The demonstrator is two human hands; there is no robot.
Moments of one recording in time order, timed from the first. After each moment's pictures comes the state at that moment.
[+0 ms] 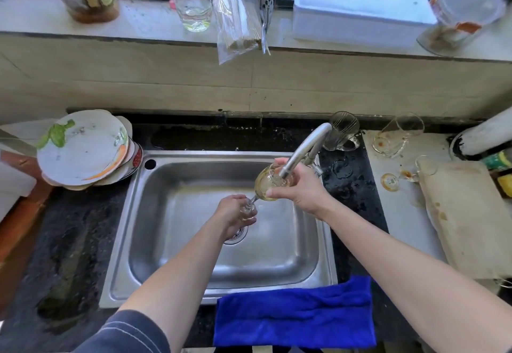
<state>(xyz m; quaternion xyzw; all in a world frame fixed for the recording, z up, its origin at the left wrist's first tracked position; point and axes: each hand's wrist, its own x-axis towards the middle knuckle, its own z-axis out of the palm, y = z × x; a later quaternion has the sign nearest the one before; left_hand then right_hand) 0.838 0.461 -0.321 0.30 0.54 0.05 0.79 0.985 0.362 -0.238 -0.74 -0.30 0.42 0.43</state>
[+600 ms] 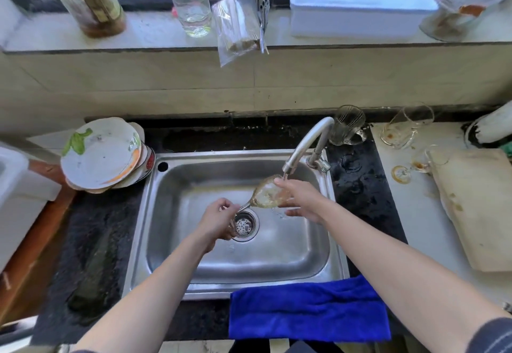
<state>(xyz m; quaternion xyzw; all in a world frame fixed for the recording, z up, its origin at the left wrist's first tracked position) 0.773 0.470 -0.290 0.55 0.55 0.00 0.62 0.966 0.368 -0.261 -0.71 -0.07 0.59 0.39</state>
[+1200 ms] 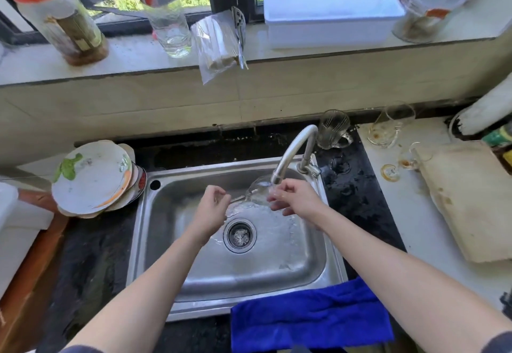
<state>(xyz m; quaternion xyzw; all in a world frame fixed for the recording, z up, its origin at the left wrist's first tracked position) 0.809 0.491 -0.270 0.69 0.50 0.06 0.51 0.976 0.352 -0.245 -0.72 -0.18 0.49 0.46</state>
